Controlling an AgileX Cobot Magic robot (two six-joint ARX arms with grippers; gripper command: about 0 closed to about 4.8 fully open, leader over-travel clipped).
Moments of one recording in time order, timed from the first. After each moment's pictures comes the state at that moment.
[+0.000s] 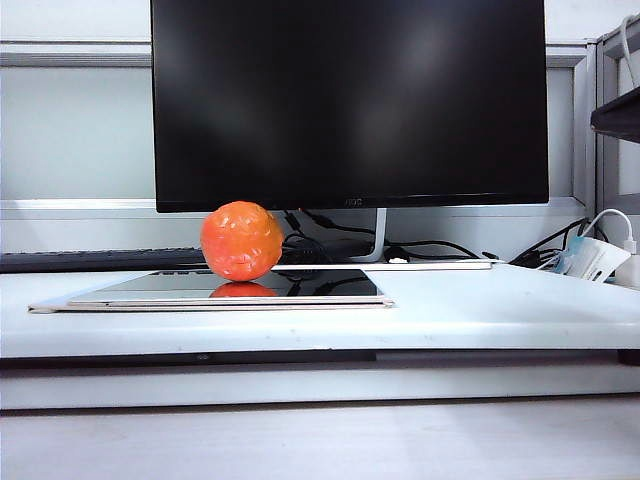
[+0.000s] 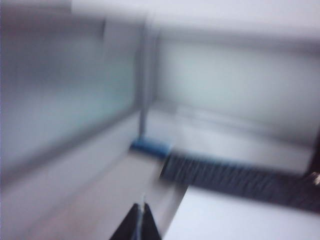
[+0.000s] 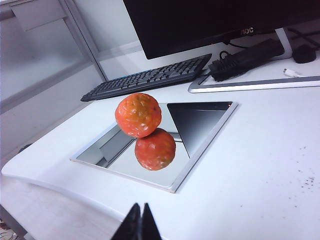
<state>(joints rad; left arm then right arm) -0.01 0.00 0.65 -0.54 -0.45 -0.09 0.39 0.00 0.01 0.03 -0.31 0.36</state>
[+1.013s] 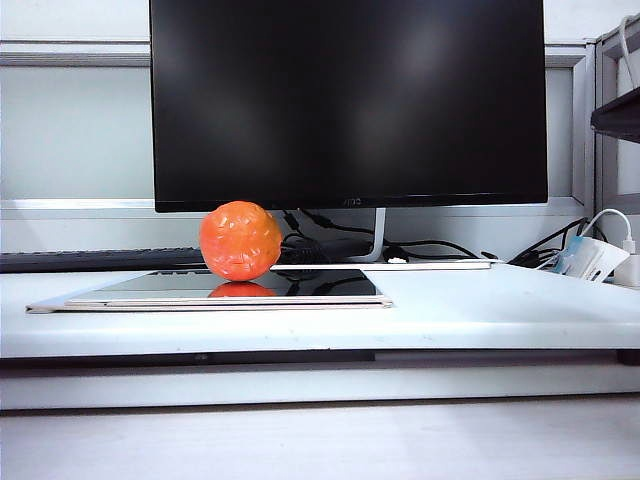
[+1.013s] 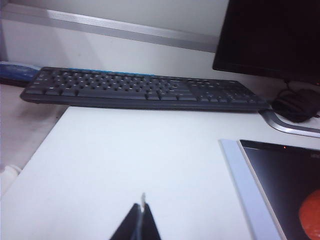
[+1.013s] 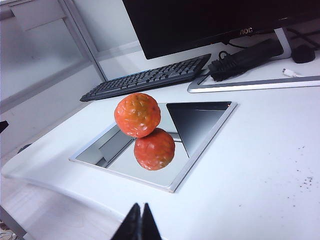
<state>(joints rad) 0.13 0.00 0.01 -0.02 0.11 -0.16 0.39 0.00 0.01 0.03 -0.31 0.36</state>
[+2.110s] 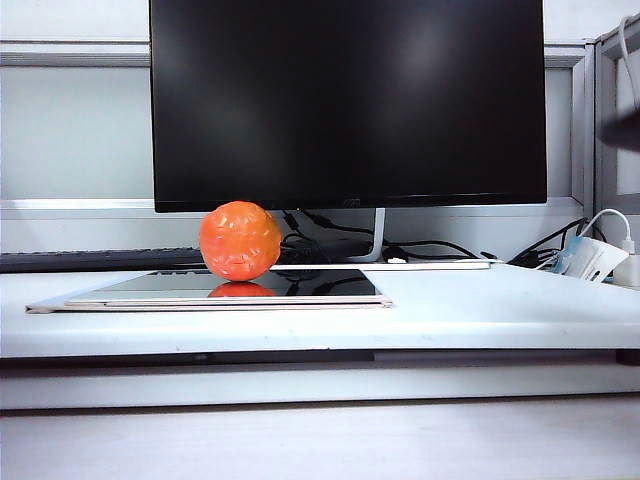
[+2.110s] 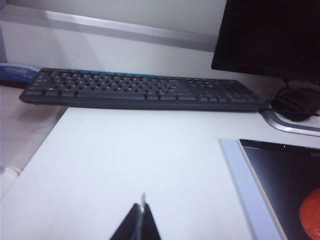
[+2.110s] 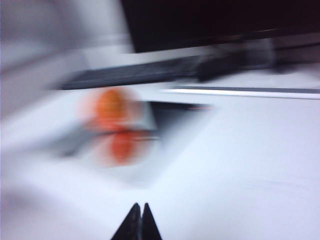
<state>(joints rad) 0.13 0.00 0.01 -0.02 0.11 -0.15 0.38 0.00 0.01 0.00 -0.26 0.22</state>
